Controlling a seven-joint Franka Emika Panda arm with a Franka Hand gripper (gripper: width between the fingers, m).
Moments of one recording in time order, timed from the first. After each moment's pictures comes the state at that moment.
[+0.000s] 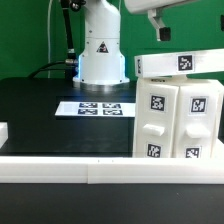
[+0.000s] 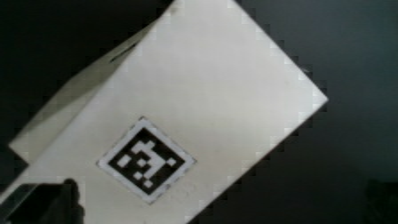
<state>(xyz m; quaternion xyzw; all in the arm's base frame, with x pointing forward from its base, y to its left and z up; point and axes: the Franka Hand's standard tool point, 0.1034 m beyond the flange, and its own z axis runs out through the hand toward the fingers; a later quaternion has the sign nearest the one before) 0.615 0.088 0.198 -0.93 0.34 -0.06 0.09</state>
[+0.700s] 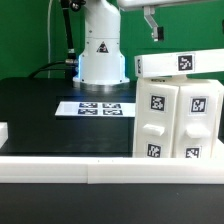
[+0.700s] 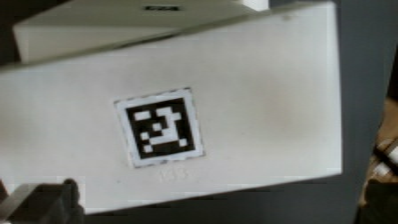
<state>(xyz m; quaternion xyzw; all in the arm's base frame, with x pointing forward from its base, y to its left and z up) 0.613 0.087 0.195 -0.99 -0.05 -0.09 0.05</state>
